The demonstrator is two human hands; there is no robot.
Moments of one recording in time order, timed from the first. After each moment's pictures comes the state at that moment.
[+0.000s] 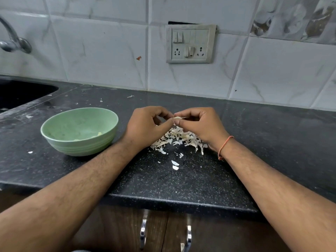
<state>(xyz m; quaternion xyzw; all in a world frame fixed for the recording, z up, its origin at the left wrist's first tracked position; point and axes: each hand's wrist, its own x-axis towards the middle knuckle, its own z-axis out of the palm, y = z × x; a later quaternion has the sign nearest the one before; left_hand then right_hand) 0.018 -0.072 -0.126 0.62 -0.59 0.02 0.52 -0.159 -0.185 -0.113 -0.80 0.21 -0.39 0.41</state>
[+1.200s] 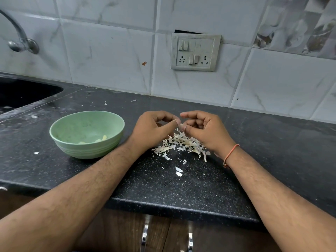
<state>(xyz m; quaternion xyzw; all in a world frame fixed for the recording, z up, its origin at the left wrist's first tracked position) 0.017 -0.072 -0.120 0.59 -0.53 -0.16 0.59 -0.164 -0.182 -0.107 -0.81 0.20 -0.37 0.40</state>
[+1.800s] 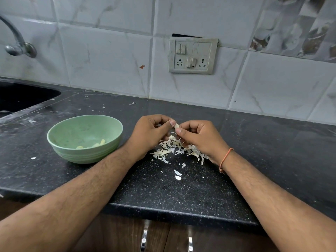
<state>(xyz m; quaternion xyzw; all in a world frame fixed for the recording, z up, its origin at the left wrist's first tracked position) 0.021 -0.081 -0.128 0.56 -0.49 -0.22 0.63 -0.156 -0.176 -0.114 -0.78 0.22 -0.34 0.47</state>
